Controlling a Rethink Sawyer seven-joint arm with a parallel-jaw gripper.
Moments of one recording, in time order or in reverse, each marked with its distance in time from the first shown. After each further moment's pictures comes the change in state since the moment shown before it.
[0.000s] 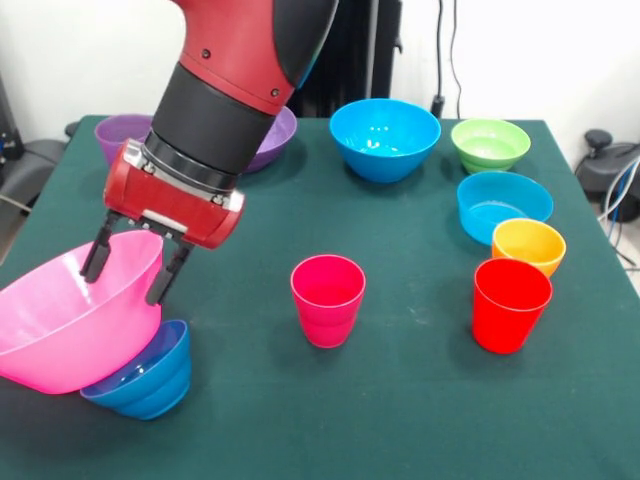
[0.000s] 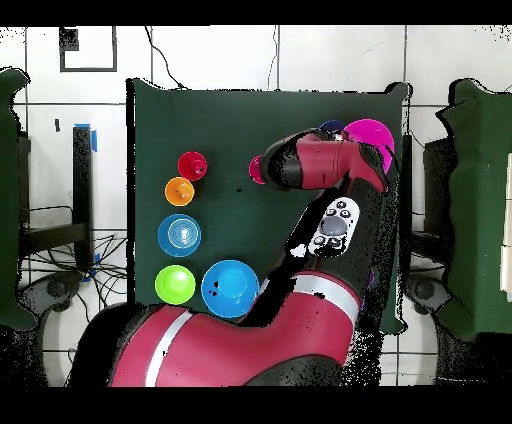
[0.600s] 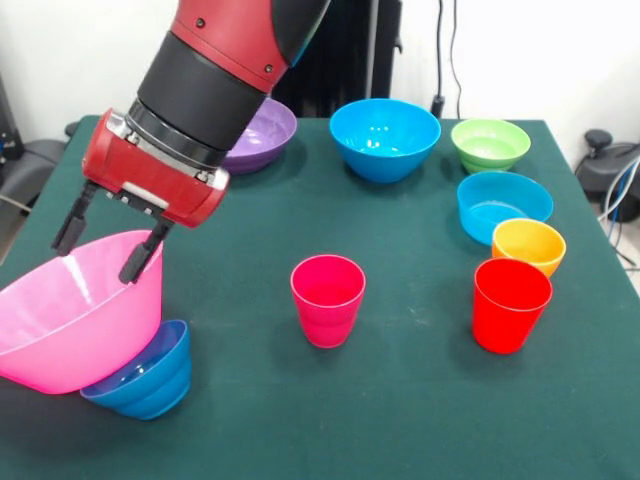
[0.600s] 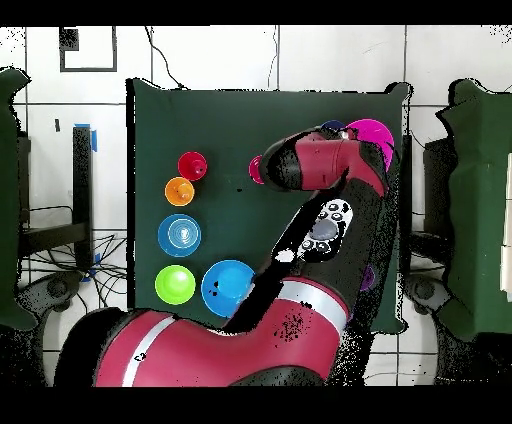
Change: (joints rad) arm 0.038 0.000 -0.082 -0.012 0.000 0.000 0.000
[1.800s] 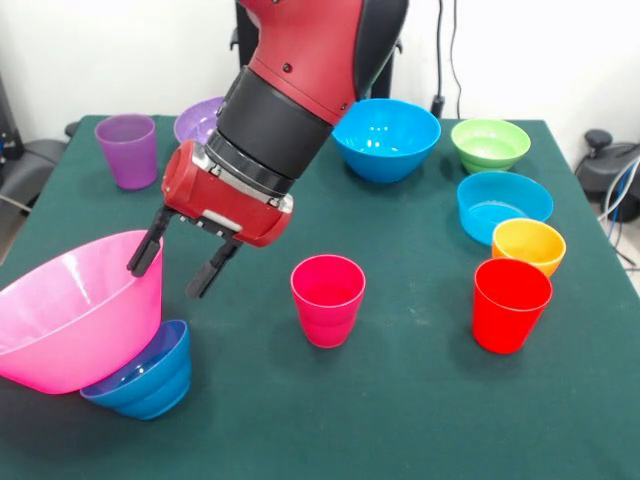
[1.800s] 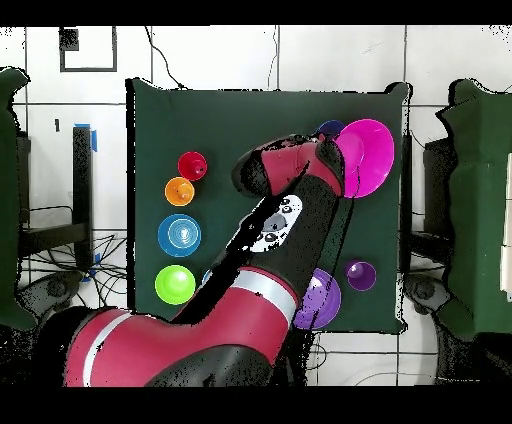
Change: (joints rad) arm 0.105 0.077 -0.066 -0.001 0.001 -0.015 0.000
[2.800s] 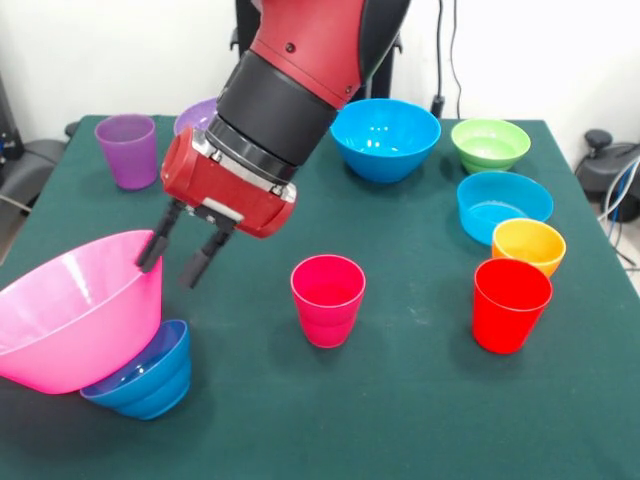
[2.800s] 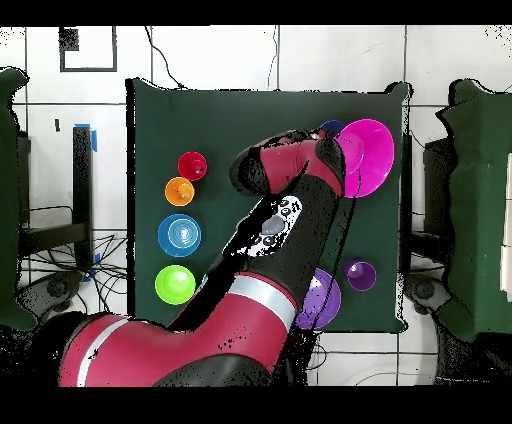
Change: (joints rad) arm 0.006 -0.022 -0.001 0.000 0.000 0.000 0.000
